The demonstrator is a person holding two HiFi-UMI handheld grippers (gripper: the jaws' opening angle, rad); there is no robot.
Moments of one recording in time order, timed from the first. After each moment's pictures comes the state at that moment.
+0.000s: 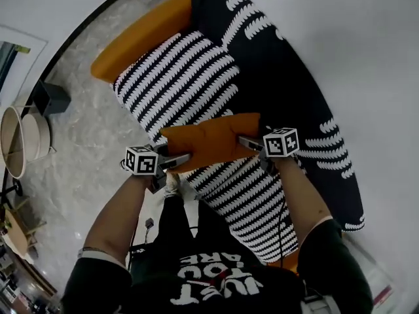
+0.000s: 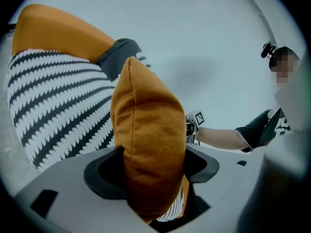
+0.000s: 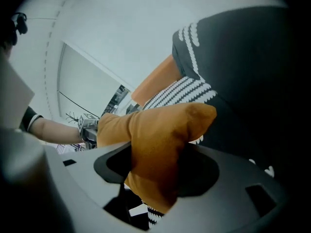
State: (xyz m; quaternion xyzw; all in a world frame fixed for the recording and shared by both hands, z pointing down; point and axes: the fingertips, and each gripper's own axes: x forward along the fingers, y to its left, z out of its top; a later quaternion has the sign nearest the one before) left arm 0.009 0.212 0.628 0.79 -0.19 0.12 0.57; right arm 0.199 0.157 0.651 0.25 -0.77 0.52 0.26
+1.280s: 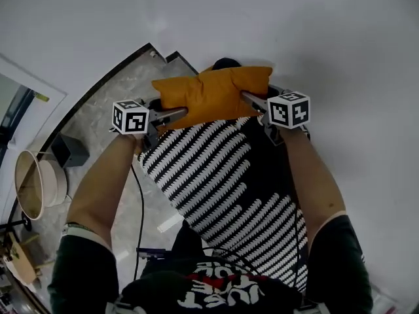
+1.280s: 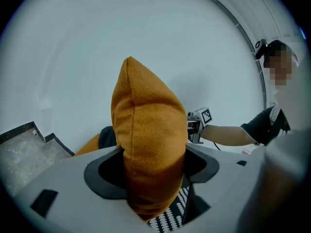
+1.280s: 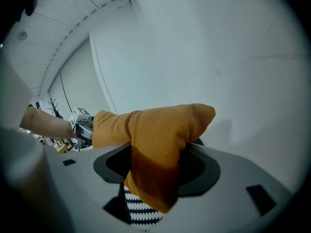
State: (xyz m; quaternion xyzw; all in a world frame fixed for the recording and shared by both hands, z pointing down) left arm -0.076 -0.199 0.432 0.91 -0.21 0.10 0.33; right arm 0.120 -0.244 0.418 0.37 -0.87 0.27 0.20
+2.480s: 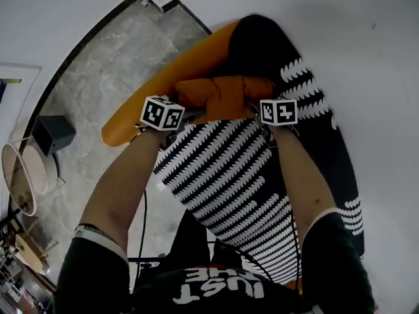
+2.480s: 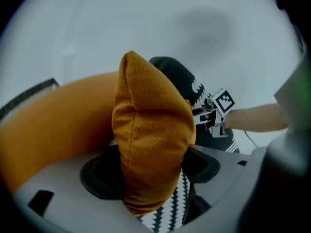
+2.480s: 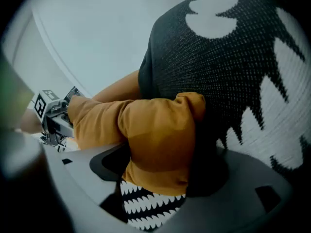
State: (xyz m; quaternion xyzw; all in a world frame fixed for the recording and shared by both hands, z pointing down) left arm -0.075 -0.205 0.747 0.82 -0.26 0.28 0.43; right arm 0.122 -0.239 0.767 0.43 -0.72 0.41 0.36
